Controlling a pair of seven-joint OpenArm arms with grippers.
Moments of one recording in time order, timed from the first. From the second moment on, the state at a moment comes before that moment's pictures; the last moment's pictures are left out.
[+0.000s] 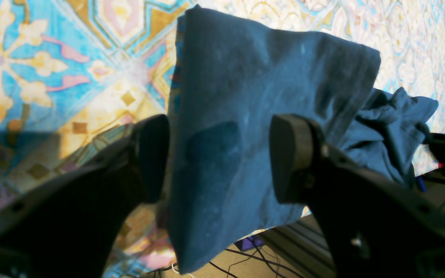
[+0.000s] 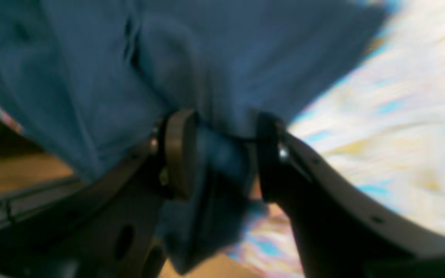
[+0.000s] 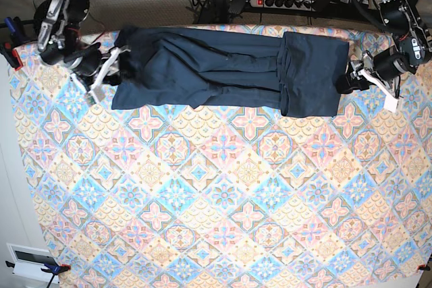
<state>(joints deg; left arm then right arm) 13.5 -21.8 -35.6 90.4 -61.3 -26.4 71.4 -16.0 13.2 26.0 102.6 40.2 40.9 -68.9</state>
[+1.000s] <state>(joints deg) 13.5 -21.7 -35.6 90.4 -61.3 -26.4 71.4 -10.6 13.2 33.5 84.9 50.4 40.9 -68.3</state>
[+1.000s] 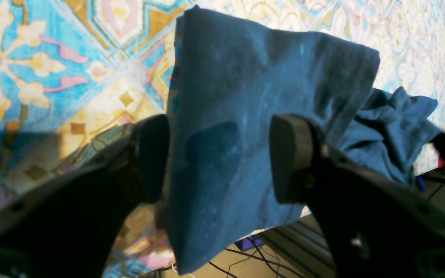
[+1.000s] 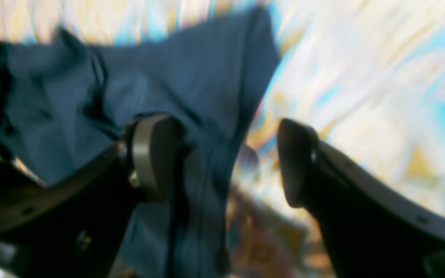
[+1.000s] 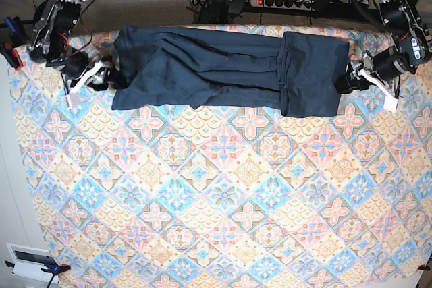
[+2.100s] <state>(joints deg) 13.5 -21.7 -35.6 90.4 -61.3 -26.5 71.4 -10.9 10.4 26.2 80.3 52.9 41.4 -65.0</state>
